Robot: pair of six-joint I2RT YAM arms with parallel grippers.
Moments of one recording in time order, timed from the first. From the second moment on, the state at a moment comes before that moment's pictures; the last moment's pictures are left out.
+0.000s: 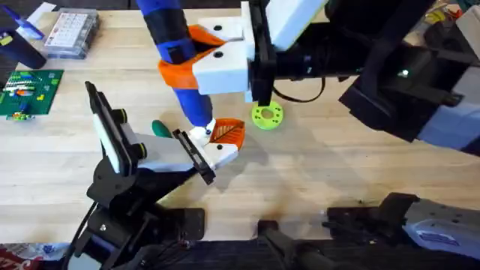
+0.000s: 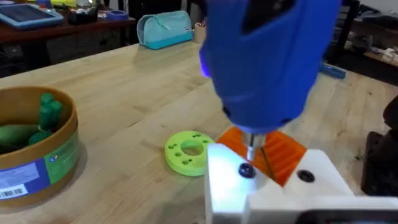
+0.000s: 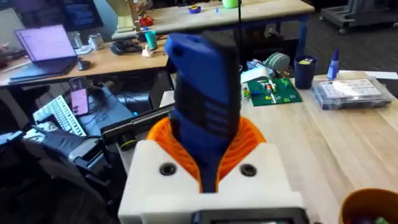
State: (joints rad) left arm -0.44 0.02 0.01 -0.05 0.50 -0.11; right arm 0.76 1.30 0.94 0.38 -0.82 0.14
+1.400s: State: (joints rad) left arm -0.44 0.02 0.01 -0.05 0.50 -0.11; right arm 0.73 1.30 0.91 0.39 -0.83 0.14
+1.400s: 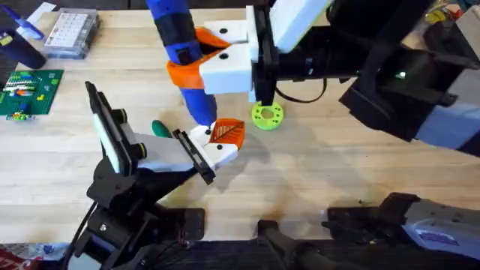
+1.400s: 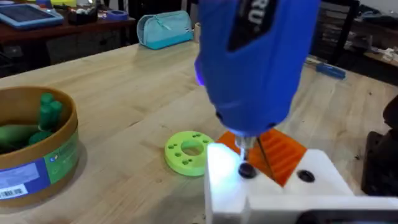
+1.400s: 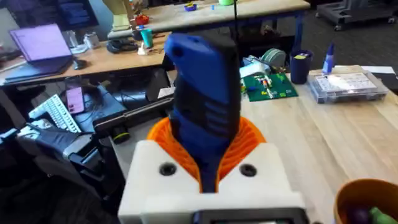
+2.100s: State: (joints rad) left arm -0.44 0.02 0.01 -0.05 0.50 -0.11; right arm 0.75 1.30 0.91 0.39 -0.83 0.14
